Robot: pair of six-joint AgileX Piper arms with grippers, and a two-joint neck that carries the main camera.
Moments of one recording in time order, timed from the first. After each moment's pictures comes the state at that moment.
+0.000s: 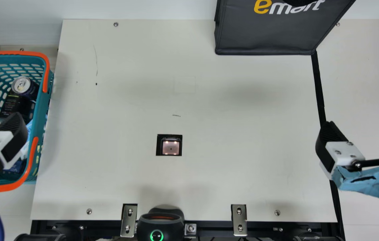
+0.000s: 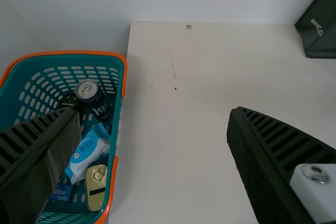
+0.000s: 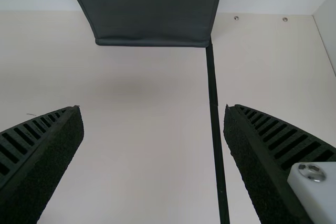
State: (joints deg) left arm -1.6 43.3 -69.0 -1.5 69.5 0.0; right arm 0.6 42.7 -69.8 -0.8 69.4 0.0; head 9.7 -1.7
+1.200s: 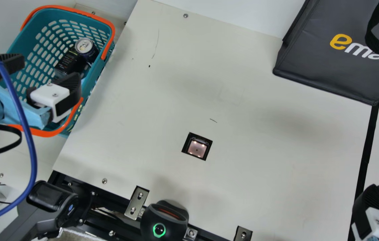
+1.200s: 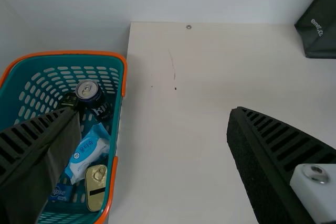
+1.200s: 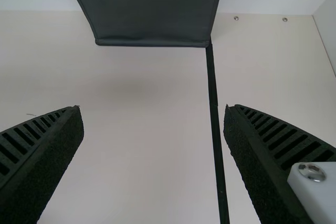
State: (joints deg) left arm -1.6 43.3 -69.0 -1.5 69.5 0.0; right arm 0.6 42.7 -69.8 -0.8 69.3 0.0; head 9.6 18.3
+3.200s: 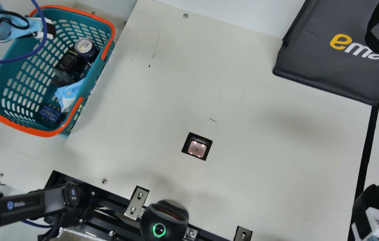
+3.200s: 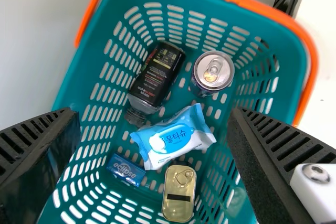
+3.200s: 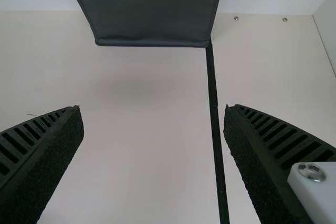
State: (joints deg) left arm 32.7 89.3 -76.5 -5.3 54.1 16.7; right arm 0.6 42.7 -69.8 -0.8 69.3 0.0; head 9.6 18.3
